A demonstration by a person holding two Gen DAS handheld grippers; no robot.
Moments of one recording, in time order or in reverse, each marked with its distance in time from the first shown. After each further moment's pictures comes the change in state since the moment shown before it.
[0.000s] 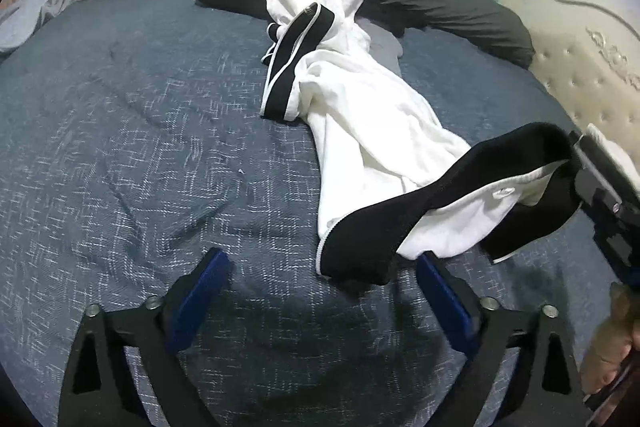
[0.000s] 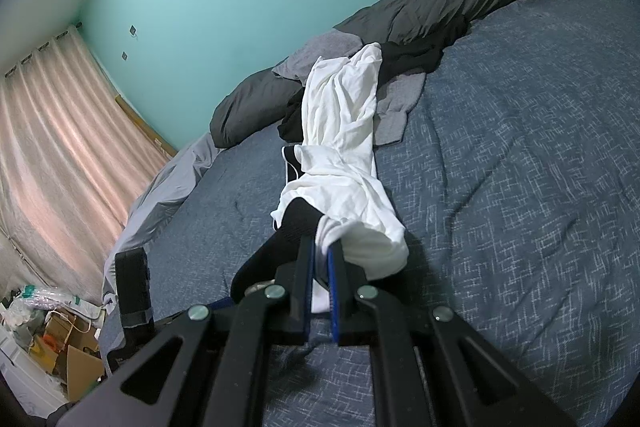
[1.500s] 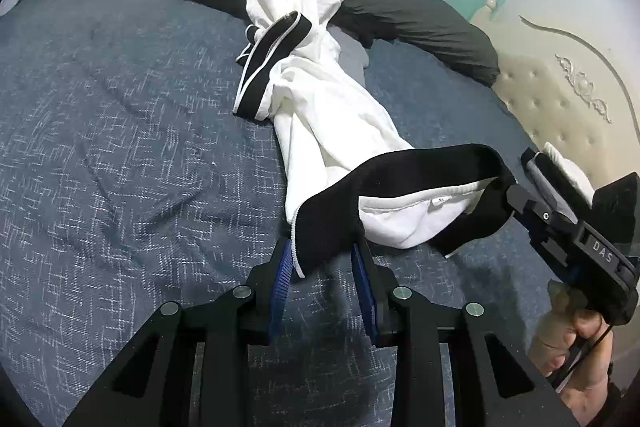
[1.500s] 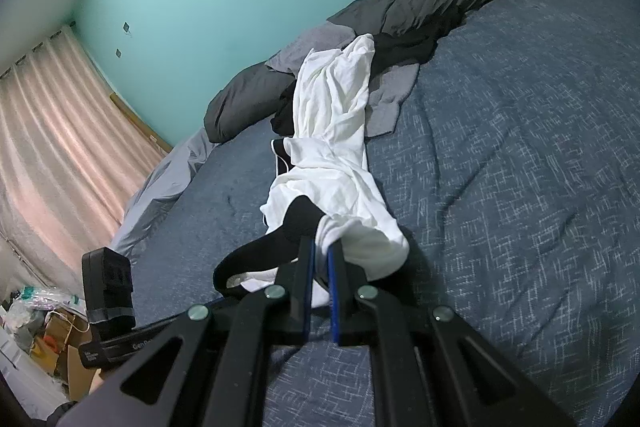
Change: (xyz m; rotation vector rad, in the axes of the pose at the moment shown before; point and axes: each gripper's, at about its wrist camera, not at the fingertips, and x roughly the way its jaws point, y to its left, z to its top) left arm -0.012 0.006 0.001 -0.050 -0.005 -0.178; right arm 0.009 -0.011 0.001 0.008 0.028 -0.009
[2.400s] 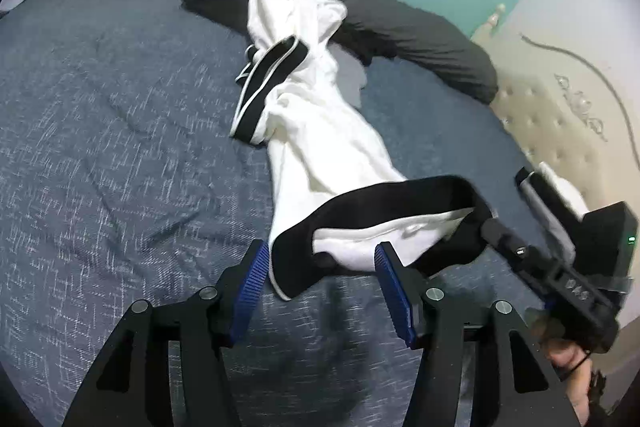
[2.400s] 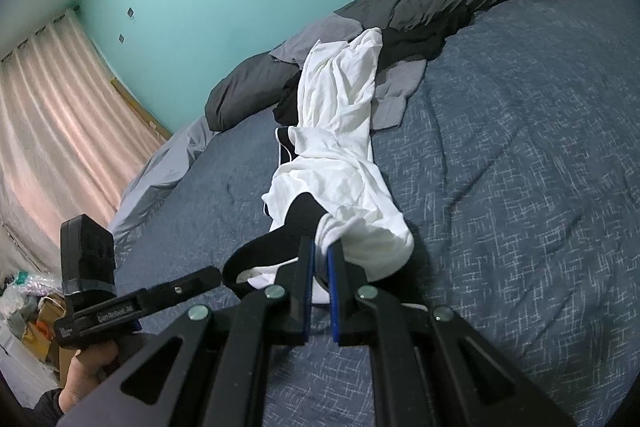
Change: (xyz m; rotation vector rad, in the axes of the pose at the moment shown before) left arm -0.013 -0.005 0.010 -0.040 -0.039 0.002; right arm 0.007 0.007 -0.003 -0.046 0.025 -0.011
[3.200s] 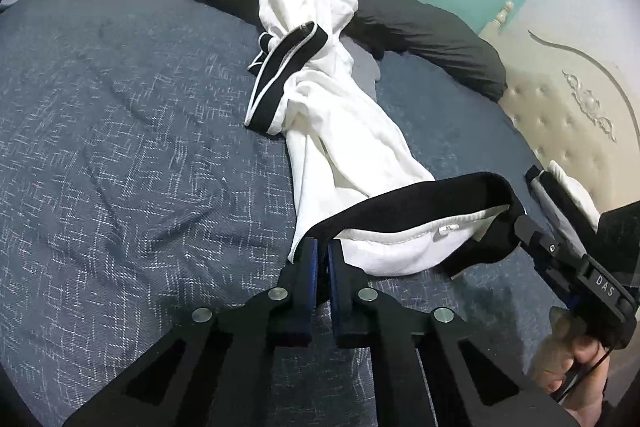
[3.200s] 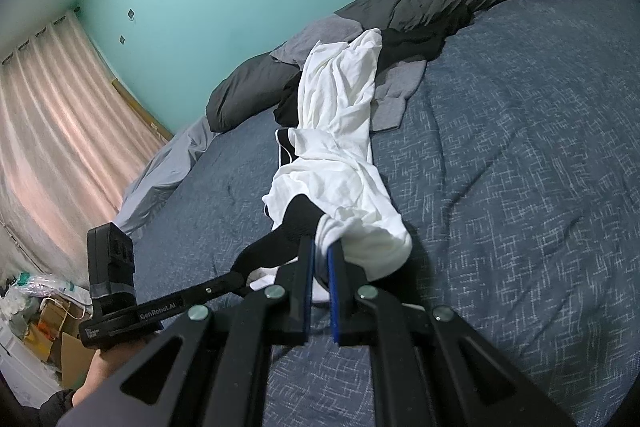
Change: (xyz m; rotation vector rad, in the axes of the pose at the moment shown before) left arm 0.016 0.013 0.000 0.004 0.009 0.009; right arm -0.001 -0.004 0.002 0.007 0.000 0.007
